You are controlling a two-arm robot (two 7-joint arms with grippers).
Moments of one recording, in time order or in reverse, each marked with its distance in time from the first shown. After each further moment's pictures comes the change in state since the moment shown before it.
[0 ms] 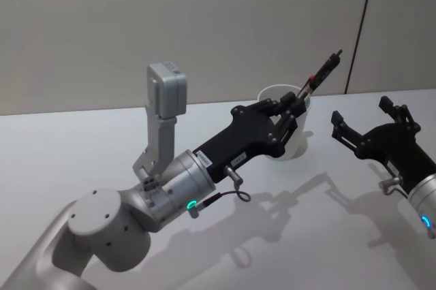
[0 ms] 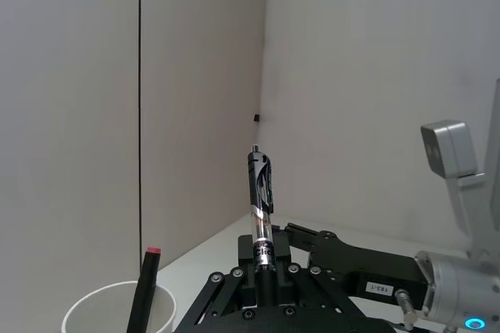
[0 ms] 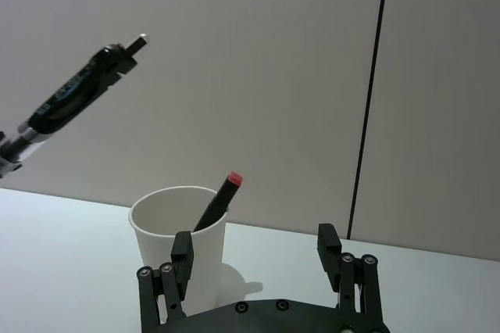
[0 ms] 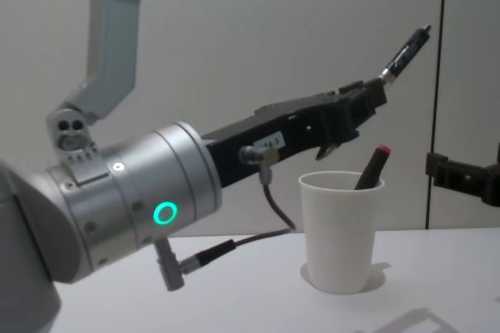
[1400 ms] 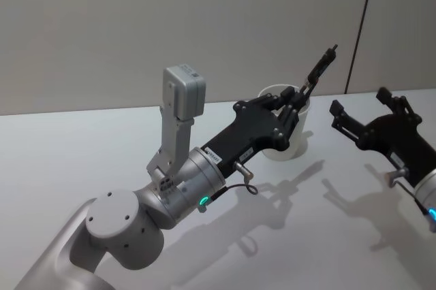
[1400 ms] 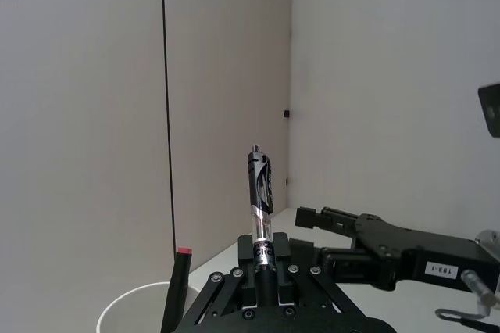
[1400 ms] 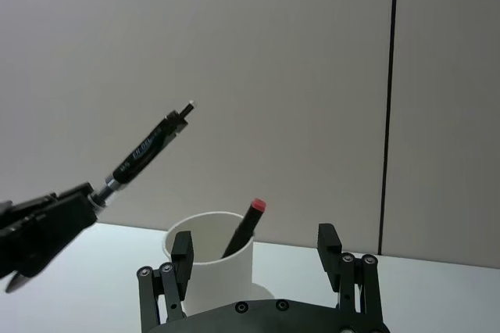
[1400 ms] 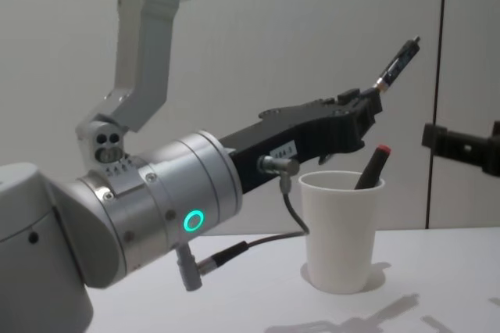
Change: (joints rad) left arm -0.021 -0.035 0.025 0.049 0.091 -0.067 0.094; right arm -0.002 0.012 0.022 -0.039 0.112 0.008 0.059
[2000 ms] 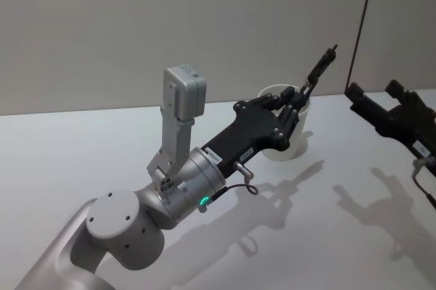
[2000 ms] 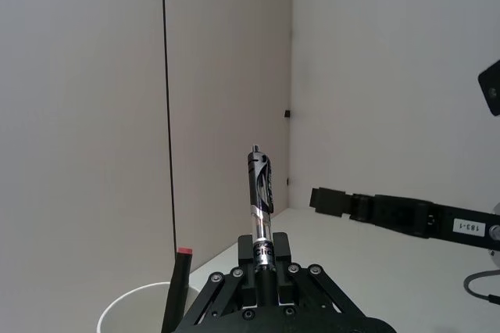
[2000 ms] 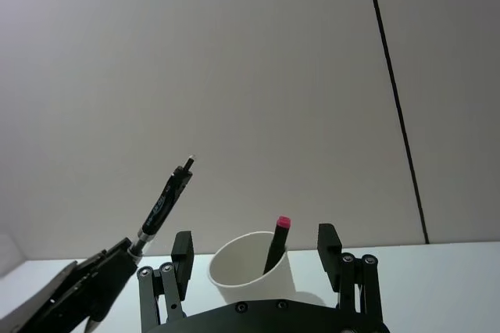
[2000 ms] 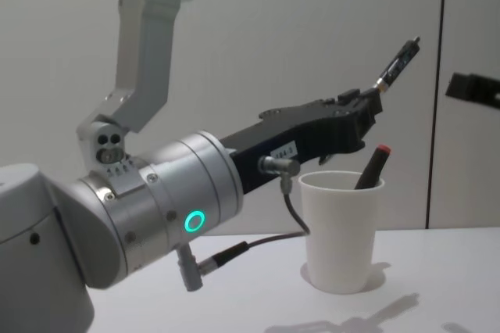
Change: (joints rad) left arm 0.000 -0.001 0.001 0.001 0.002 -0.002 0.003; right arm -0.027 0.039 0.060 -0.067 0.300 0.062 0.049
